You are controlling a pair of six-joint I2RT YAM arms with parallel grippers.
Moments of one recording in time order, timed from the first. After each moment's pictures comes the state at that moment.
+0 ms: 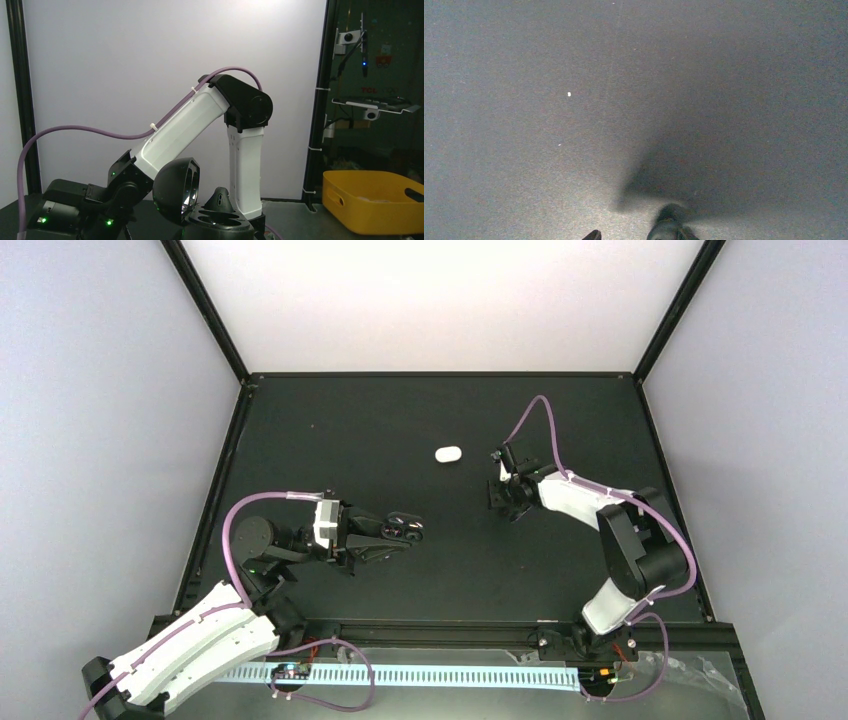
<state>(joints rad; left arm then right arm) -0.77 0.57 0.50 0.46 0.72 -0.32 0.45 1.64 0.90 -0.34 -0.04 0.34</state>
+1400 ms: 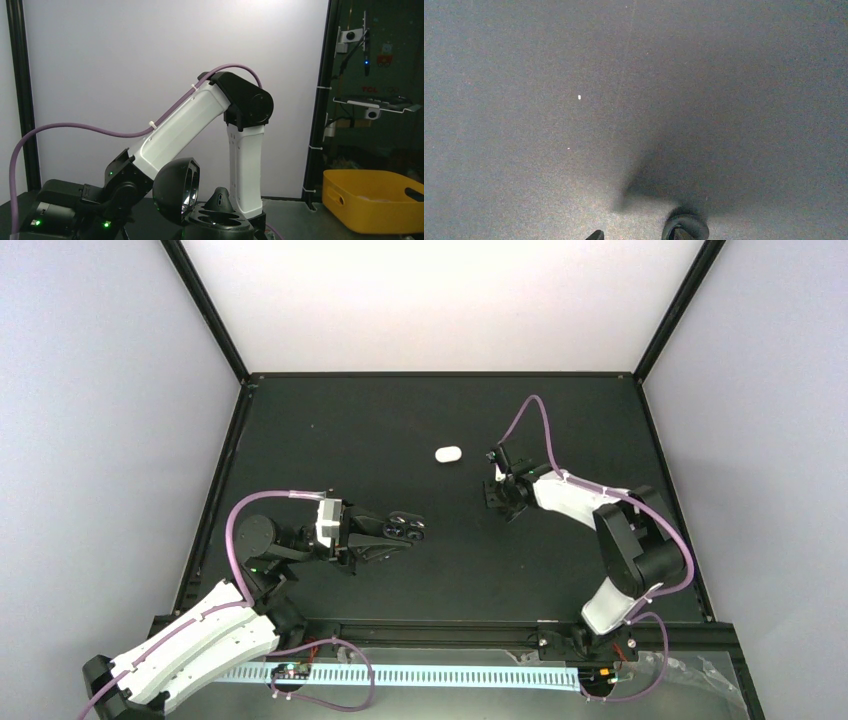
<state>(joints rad) -0.77 0.58 0.50 0.46 0.72 -0.32 0.49 1.65 0.92 -0.35 0.00 0.34</state>
